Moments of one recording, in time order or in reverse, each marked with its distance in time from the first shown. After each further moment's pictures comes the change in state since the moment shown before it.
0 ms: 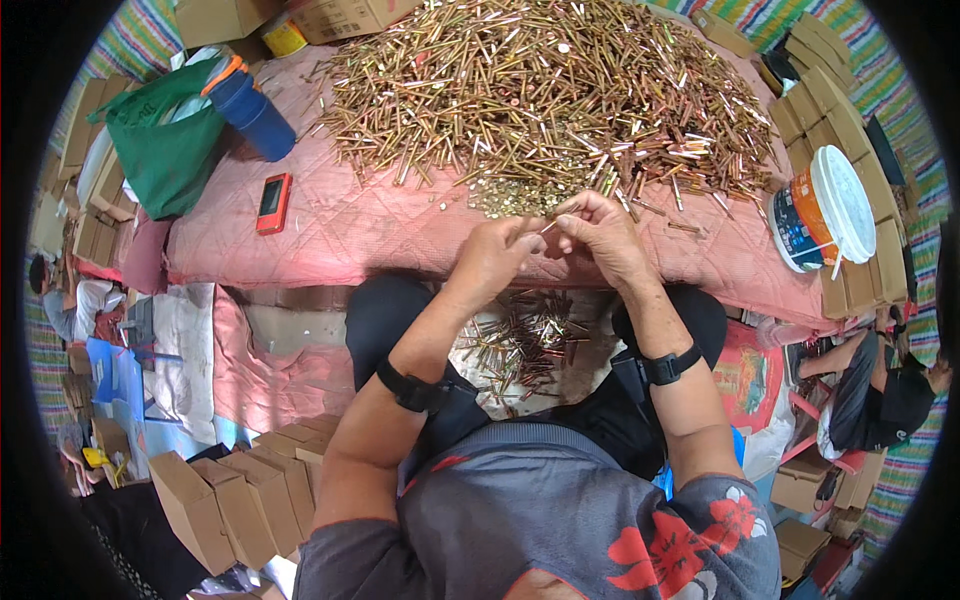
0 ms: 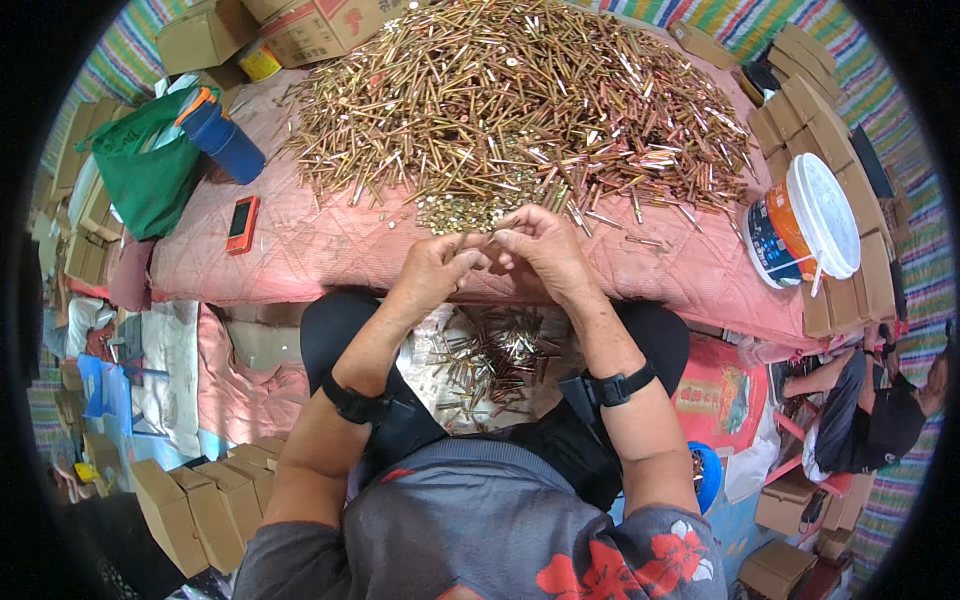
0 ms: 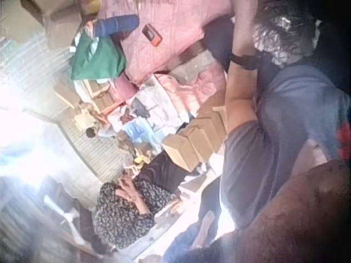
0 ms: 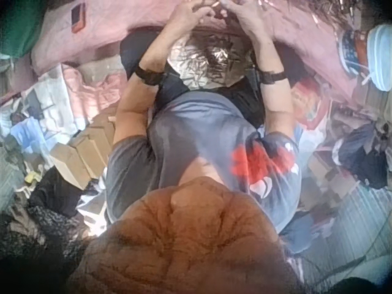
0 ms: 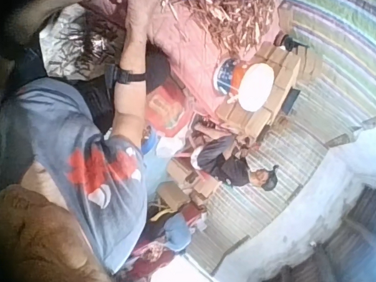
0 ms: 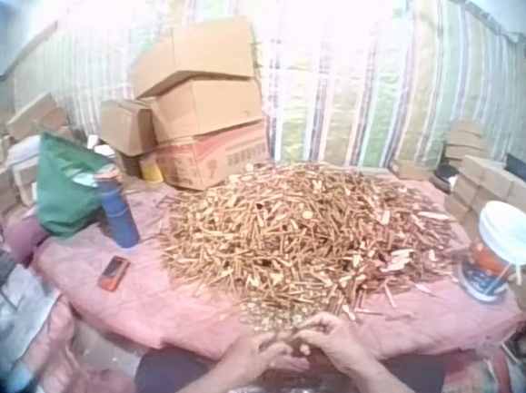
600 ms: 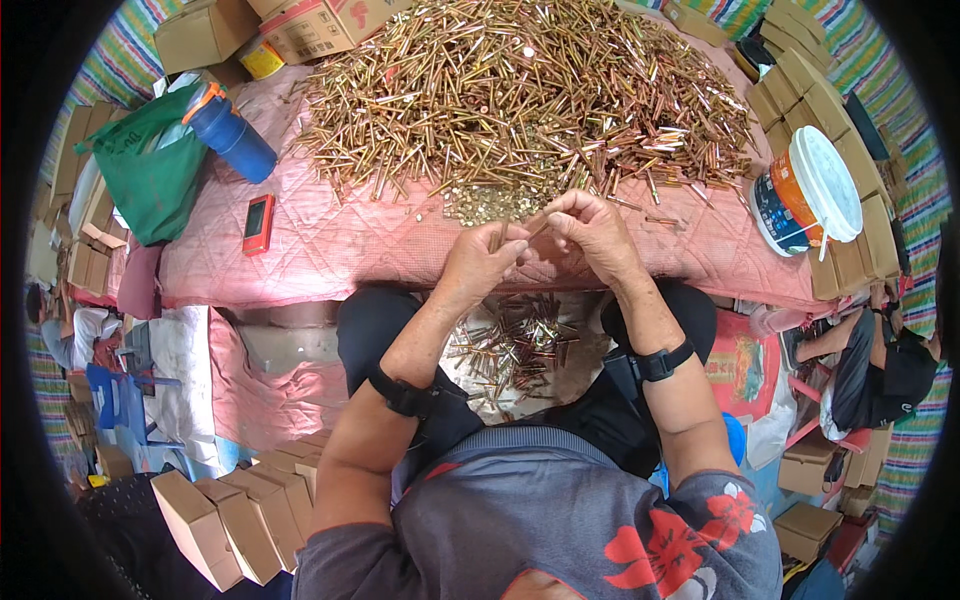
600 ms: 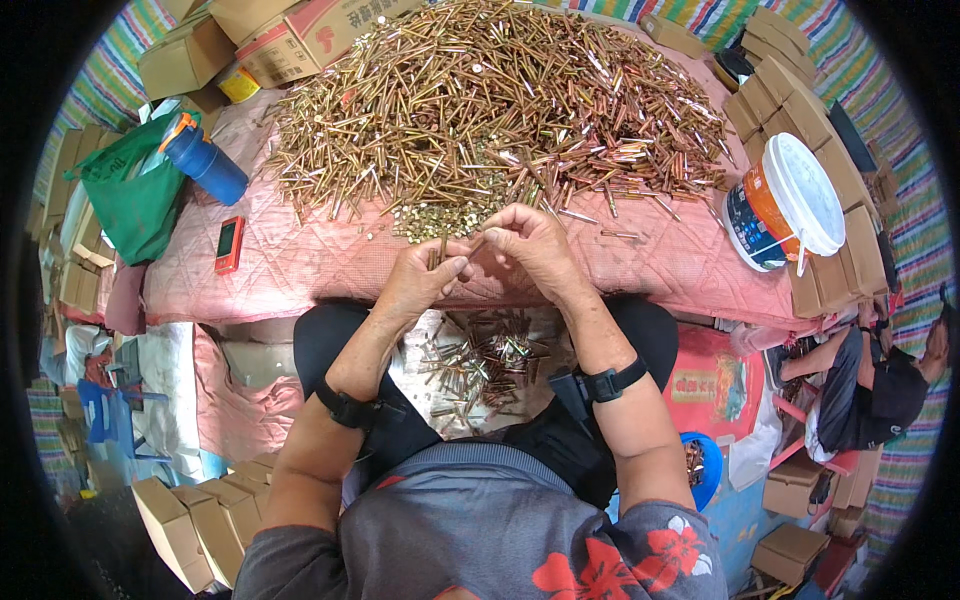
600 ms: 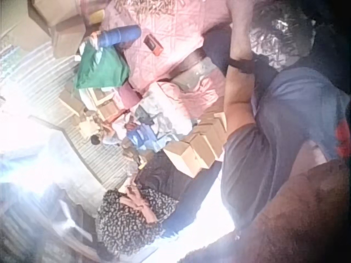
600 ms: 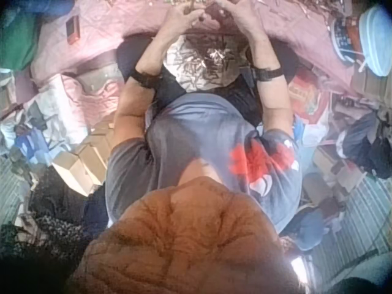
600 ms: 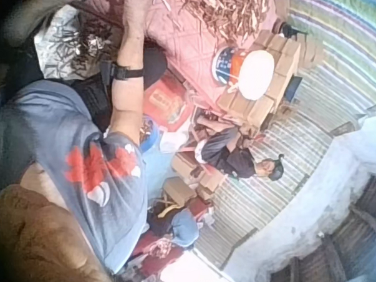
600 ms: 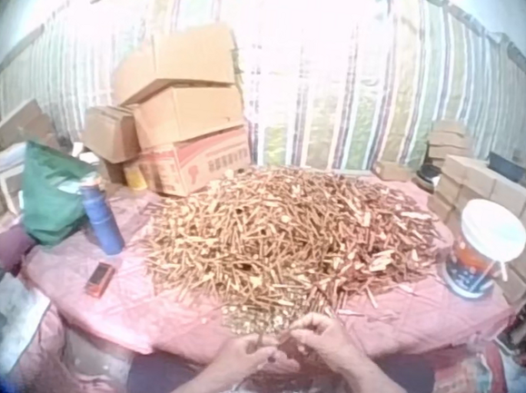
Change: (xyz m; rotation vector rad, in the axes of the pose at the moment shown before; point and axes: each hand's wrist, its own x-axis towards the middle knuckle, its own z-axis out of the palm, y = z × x) left_hand 0.004 -0.005 0.009 -0.200 -0.079 0.001; right_hand -0.006 -0.006 -0.016 -0.047 -0.004 -0.079
